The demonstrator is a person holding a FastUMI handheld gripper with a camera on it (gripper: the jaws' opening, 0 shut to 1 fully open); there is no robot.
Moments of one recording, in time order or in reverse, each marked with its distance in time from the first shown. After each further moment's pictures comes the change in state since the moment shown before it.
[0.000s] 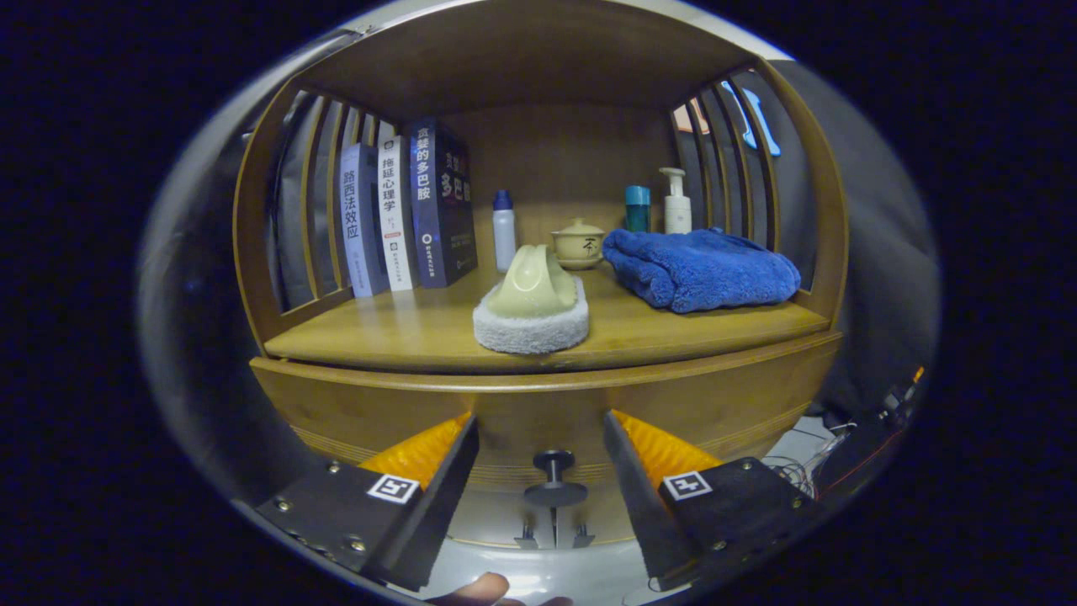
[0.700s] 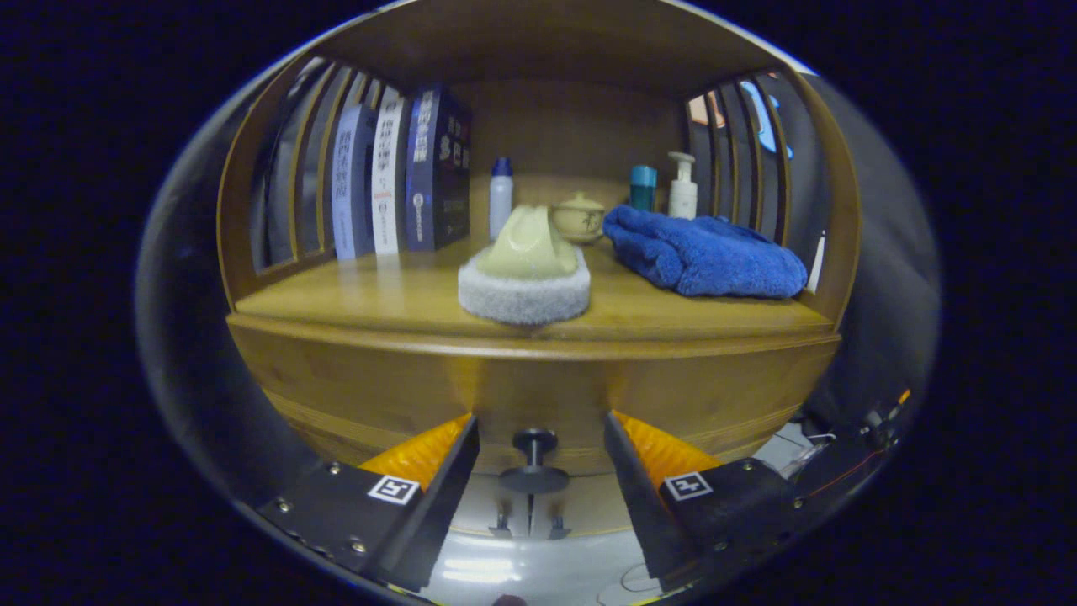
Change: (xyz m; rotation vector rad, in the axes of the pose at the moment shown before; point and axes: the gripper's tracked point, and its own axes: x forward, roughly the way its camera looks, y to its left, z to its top) arm 0.016 -0.015 -0.033 -0.144 0.142 -0.073
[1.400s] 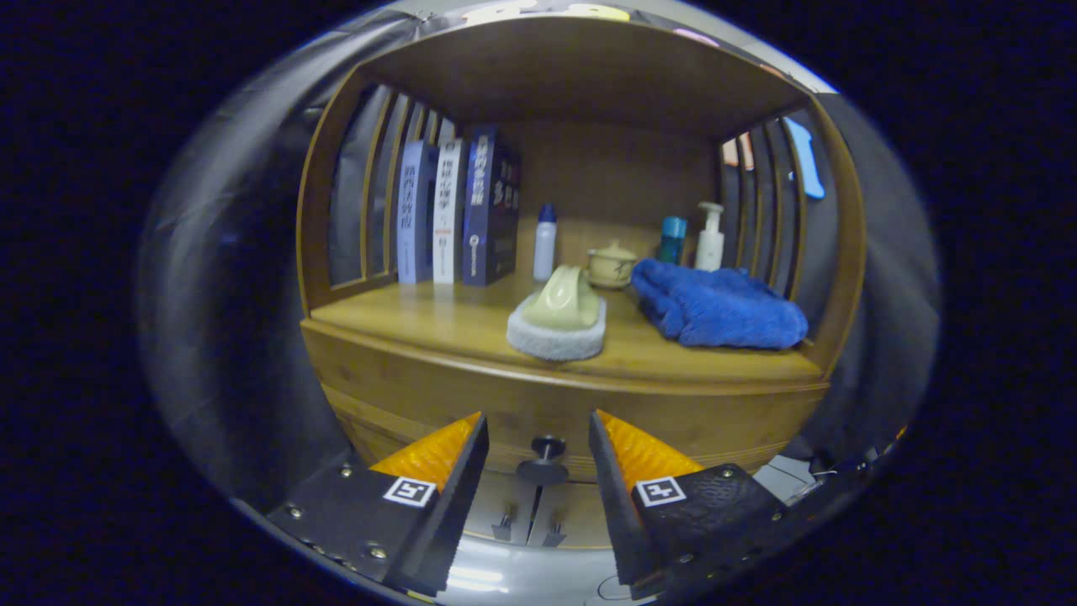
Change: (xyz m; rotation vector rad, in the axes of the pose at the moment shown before) arm -0.068 -0.003 0.056 -0.011 -0.229 0.151
